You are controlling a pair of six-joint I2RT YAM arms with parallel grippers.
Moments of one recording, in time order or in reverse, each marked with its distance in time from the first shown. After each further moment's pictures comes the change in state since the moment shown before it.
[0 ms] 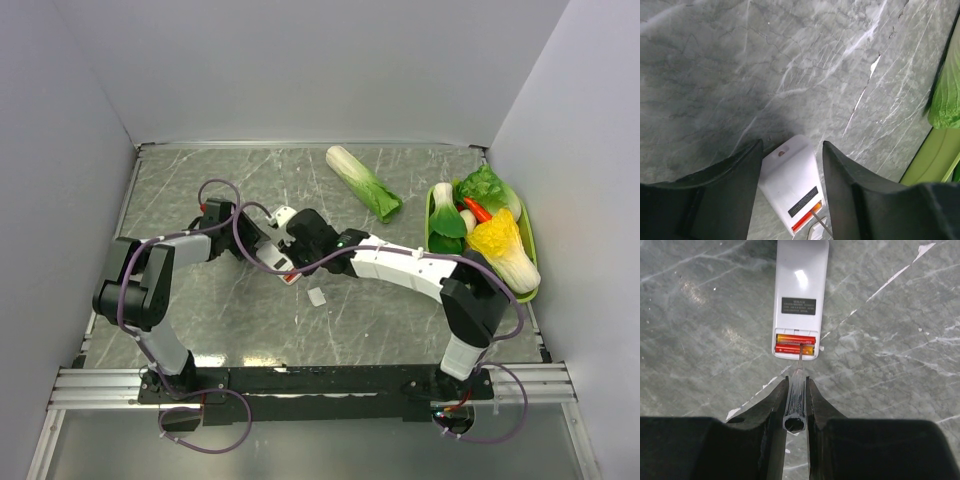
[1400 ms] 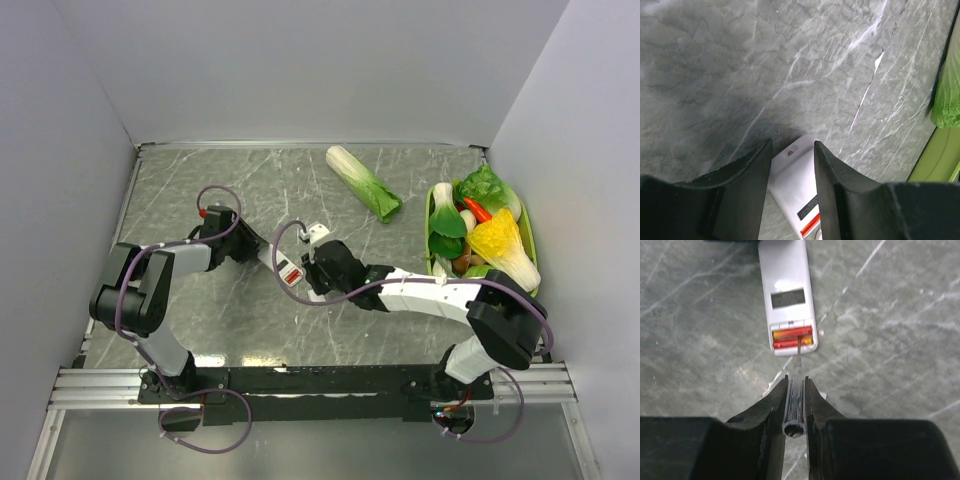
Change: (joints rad) left arm -0.021 -0.038 -0.094 0.096 -0.043 -0.008; right arm 0.031 -0.199 -0.396 0.367 0.118 0.224
